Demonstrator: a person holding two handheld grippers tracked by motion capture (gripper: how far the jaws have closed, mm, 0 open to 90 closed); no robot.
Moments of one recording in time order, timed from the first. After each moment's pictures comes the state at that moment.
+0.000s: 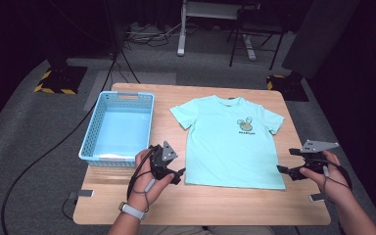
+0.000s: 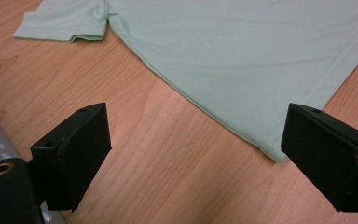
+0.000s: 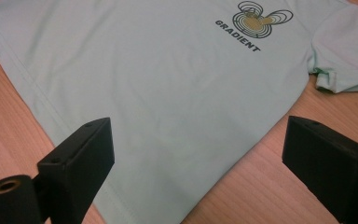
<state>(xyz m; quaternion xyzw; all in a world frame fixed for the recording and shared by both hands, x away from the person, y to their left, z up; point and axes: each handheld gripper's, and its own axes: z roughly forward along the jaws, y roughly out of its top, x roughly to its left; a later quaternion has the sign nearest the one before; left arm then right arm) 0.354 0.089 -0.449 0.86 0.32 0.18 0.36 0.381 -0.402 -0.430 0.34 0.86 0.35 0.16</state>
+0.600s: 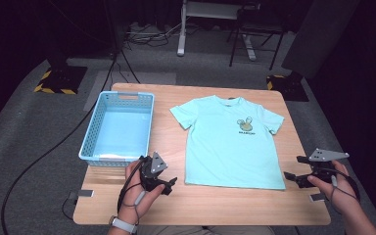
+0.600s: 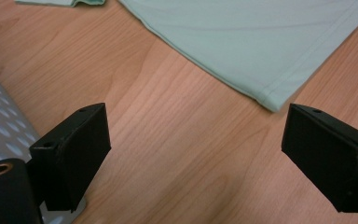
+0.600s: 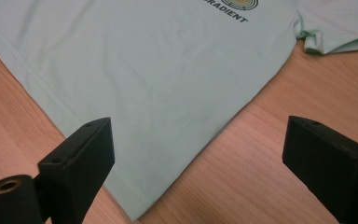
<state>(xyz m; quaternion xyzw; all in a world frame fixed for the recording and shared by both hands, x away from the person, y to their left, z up) 0.328 0.114 -0.470 0.85 0.33 0.18 0.36 0.360 -0.428 -0.446 0.36 0.85 0.36 0.16</state>
